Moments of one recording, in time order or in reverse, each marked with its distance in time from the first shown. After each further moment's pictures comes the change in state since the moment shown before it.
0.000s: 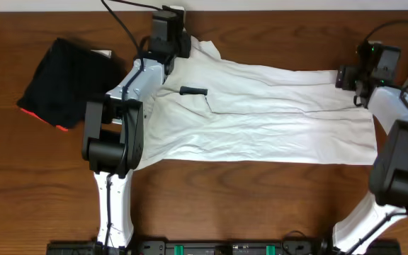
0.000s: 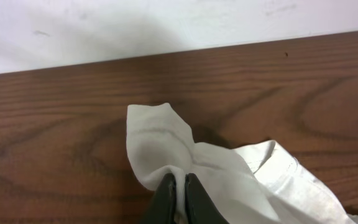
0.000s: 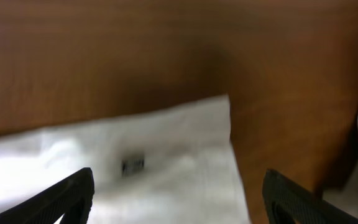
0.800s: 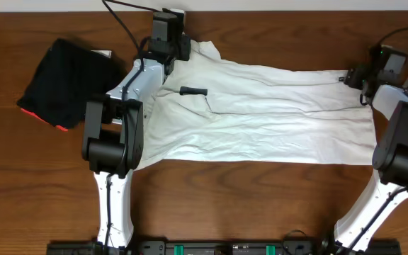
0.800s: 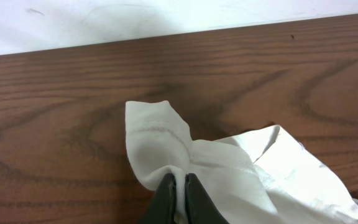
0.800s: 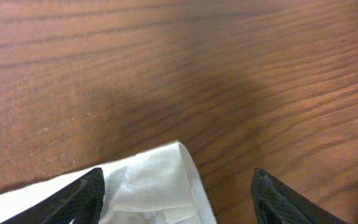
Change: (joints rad) left arm 0.000 0.000 0.000 -0.043 0.000 0.000; right arm -0.083 0.202 0.081 0.136 -0.076 0.105
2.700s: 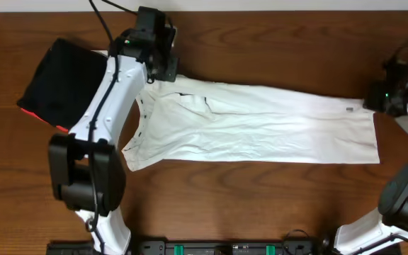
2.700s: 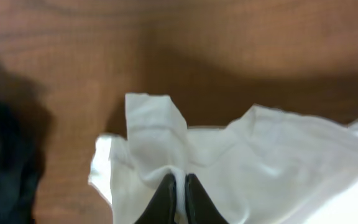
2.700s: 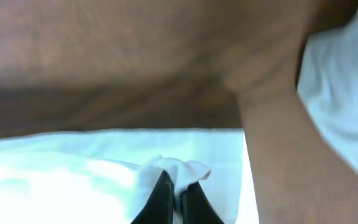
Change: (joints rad) left arm 0.000 -0.346 0.001 -0.795 0.003 0.082; right arm -0.085 -0.364 0.025 -0.800 -0.135 -0.113
